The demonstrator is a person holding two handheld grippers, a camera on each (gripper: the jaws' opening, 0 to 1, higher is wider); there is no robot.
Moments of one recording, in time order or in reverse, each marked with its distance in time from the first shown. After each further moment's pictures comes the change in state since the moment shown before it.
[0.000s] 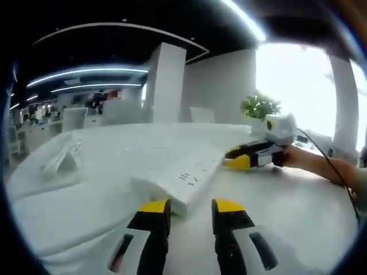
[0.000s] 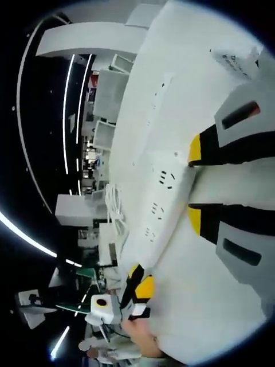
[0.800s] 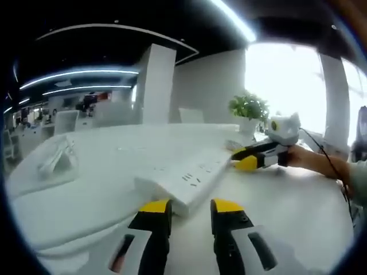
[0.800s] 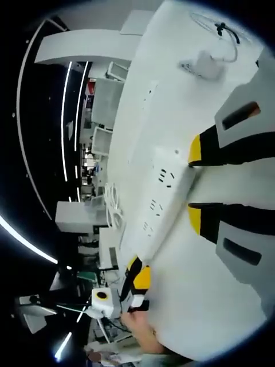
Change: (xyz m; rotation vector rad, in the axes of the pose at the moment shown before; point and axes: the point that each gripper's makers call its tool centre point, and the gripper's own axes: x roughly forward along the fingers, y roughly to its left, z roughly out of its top) left arm -0.018 -0.018 -0.009 0.035 0.002 -0.077; right arm -0.041 0.031 -0.010 0.014 0.021 -0.047
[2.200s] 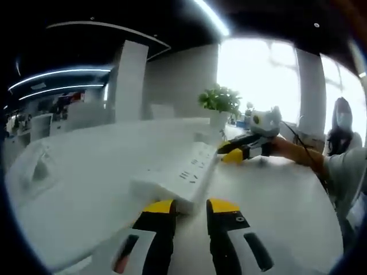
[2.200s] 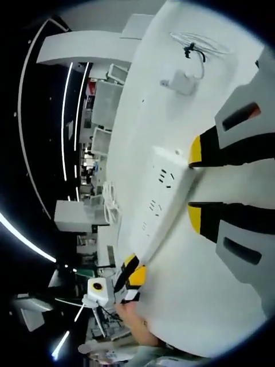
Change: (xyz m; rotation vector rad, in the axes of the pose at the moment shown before) left arm -0.008 -0.039 -0.008 0.070 0.055 -0.204; right arm -0.044 0.001 -0.012 -0.019 0.007 0.003
